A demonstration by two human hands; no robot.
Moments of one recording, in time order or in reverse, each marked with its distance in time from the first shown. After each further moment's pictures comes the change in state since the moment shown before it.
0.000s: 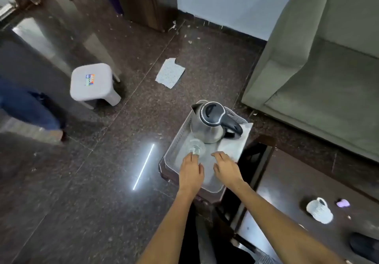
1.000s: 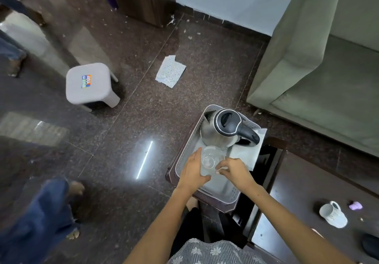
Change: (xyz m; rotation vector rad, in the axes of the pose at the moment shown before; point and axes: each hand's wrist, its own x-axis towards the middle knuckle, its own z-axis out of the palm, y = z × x) left_hand 0.055 -0.045 -0.044 -0.142 -0.251 0.084; right_hand 0.038 -0.024 -0.010 0.276 -0.070 0.068
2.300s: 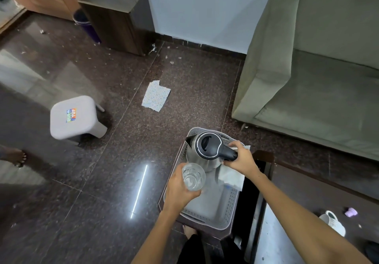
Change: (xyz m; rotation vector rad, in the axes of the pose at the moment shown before) left_hand 0.015 0.028 -0.023 -0.159 0.218 0.062; right_hand 0.049 0.039 -0.091 0.196 0.311 0.124
